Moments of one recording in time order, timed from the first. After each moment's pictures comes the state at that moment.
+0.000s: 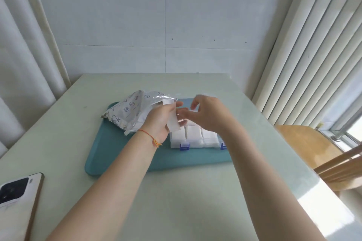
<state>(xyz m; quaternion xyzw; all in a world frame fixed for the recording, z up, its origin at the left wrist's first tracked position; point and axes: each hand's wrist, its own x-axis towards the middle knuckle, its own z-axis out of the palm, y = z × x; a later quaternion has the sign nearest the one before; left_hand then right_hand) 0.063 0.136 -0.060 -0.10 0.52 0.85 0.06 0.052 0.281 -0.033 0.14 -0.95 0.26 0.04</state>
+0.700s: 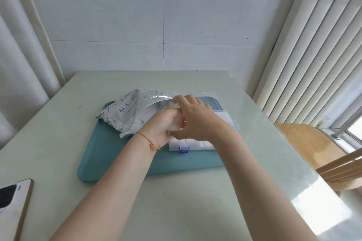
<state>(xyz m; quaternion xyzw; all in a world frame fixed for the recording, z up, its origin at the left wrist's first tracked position) 0.061 0.142 -0.064 -0.03 0.56 0.82 0.12 0.044 0.262 -0.050 0.28 -0.95 0.15 0.05</state>
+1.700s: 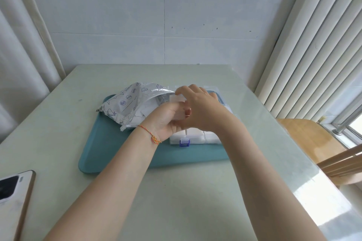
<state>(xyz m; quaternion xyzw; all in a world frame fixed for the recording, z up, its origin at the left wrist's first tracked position) 0.061 0.143 -0.065 -0.03 0.55 0.82 0.14 0.042 0.268 -0.044 0.28 -0.95 0.15 0.07</state>
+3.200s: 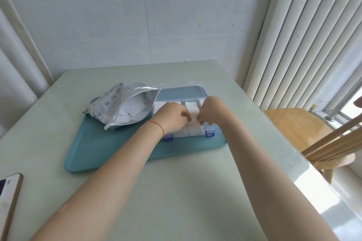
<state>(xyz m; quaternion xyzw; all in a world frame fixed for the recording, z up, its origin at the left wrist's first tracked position) 0.051 0.188 -0.075 0.11 0.96 0.24 0.03 0.020 0.333 -0.071 0.00 -0.97 0.21 -0.09</state>
